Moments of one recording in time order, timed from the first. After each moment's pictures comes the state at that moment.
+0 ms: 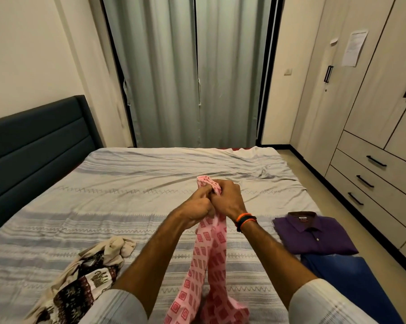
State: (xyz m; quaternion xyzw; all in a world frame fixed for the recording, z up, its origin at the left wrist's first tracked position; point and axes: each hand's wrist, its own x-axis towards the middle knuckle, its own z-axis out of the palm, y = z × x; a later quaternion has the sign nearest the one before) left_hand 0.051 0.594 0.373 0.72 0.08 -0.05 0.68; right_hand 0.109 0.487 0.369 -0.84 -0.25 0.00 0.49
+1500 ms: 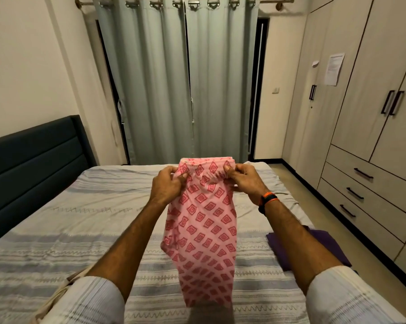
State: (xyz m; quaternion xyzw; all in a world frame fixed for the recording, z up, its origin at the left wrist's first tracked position) left_hand 0.078 0.642 0.434 0.82 0.18 0.25 0.48; right_hand 0.162 0.430 0.444 -0.74 -0.21 0.07 0.63
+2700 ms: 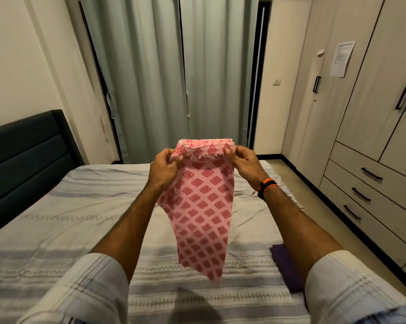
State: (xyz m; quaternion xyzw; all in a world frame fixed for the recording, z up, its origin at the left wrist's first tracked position) left_hand 0.220 0.689 0.454 0.81 0.13 0.28 0.49; right_hand 0.307 0.473 0.460 -0.73 -0.24 0.02 0.64
